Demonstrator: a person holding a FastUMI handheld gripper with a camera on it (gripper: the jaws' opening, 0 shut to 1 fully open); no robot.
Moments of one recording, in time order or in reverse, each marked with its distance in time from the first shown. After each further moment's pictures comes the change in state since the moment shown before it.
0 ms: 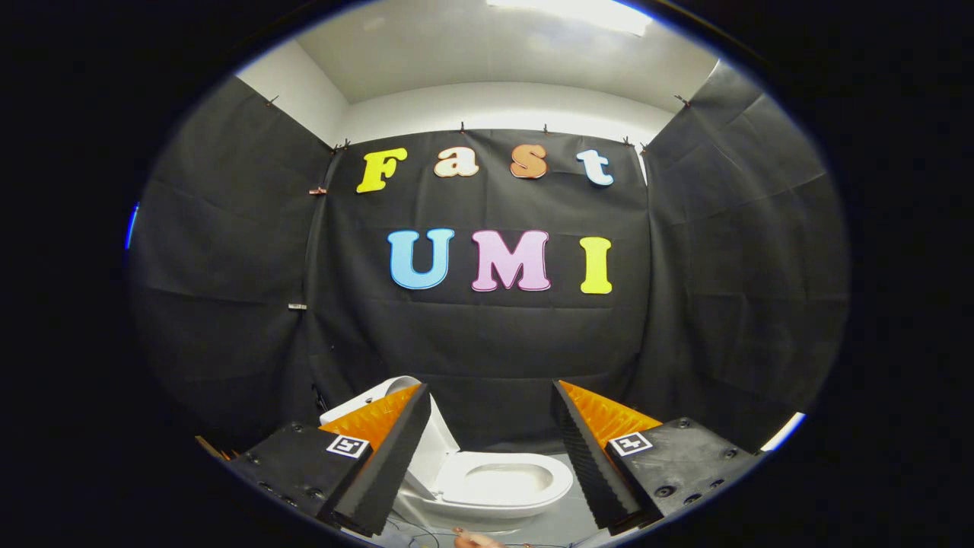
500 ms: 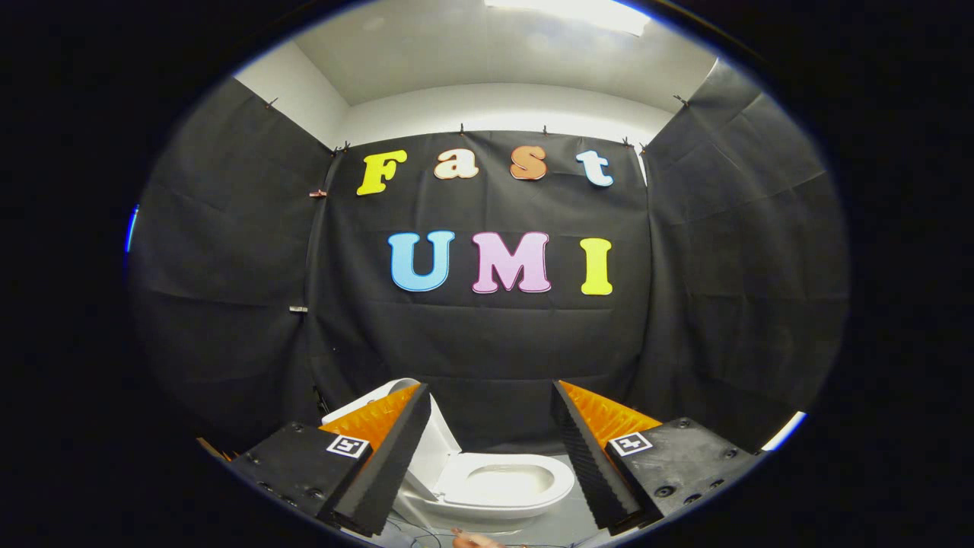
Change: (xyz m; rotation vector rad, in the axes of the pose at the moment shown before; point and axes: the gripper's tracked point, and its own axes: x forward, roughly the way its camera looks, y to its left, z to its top) arm -0.001 0.003 -0.001 0.015 0.003 0.006
